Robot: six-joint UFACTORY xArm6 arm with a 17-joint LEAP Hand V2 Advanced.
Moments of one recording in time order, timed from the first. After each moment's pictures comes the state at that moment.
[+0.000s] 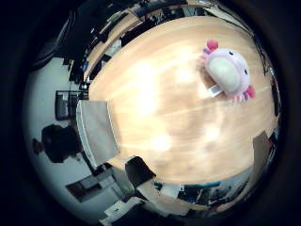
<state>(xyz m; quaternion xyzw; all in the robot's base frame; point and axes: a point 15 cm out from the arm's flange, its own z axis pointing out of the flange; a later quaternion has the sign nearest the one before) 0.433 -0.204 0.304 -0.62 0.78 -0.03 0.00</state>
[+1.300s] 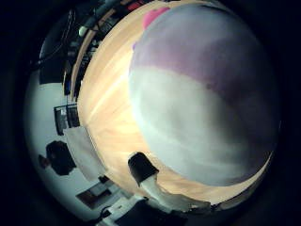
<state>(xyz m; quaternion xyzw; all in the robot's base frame) 0.458 -0.306 0.174 -0.58 0.82 0.02 -0.02</state>
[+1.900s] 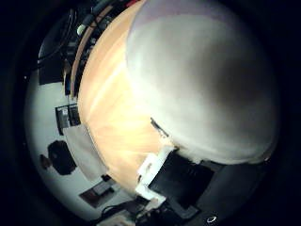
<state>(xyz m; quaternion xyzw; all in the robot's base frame) 0.447 -0.291 0.168 -0.58 0.81 0.04 -0.02</state>
